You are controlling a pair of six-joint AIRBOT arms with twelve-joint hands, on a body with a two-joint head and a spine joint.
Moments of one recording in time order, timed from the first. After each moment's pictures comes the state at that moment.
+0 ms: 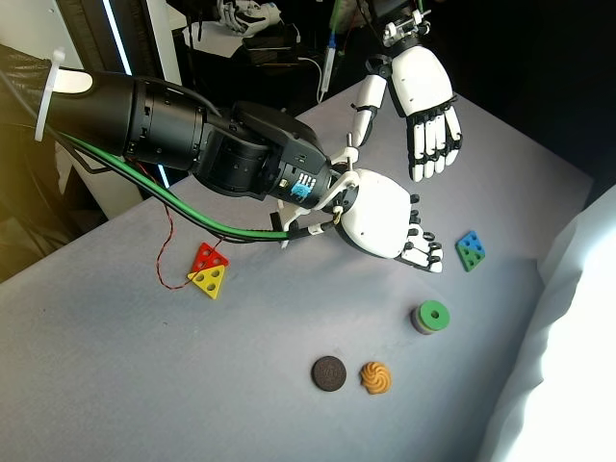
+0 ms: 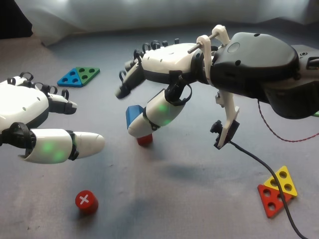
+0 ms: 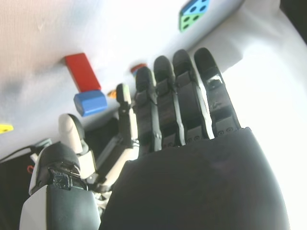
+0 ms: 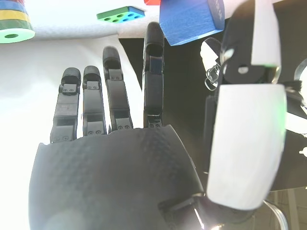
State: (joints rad) left arm 0.43 -0.67 0.67 -1.07 -0.56 1.86; right arm -0.07 -1.45 1.25 1.31 0.21 -2.01
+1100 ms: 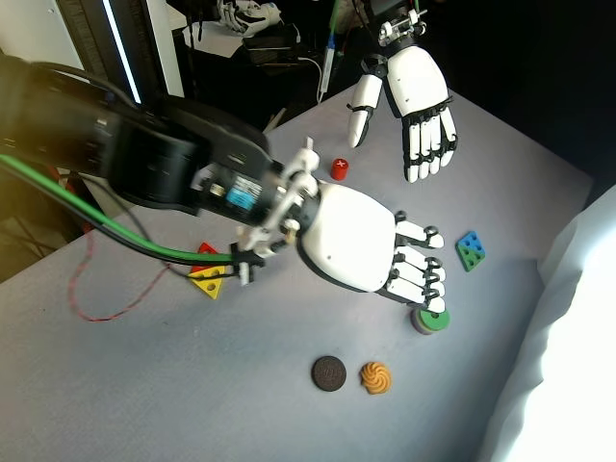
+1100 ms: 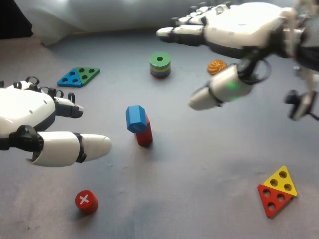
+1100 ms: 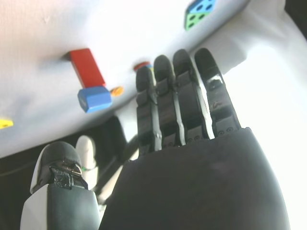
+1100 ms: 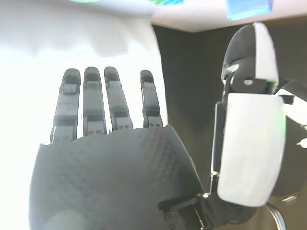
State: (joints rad) left arm 0.41 -0.67 0.64 -1.13 -0.57 1.90; right arm -0.05 -1.08 1.00 1.03 0.25 -2.01
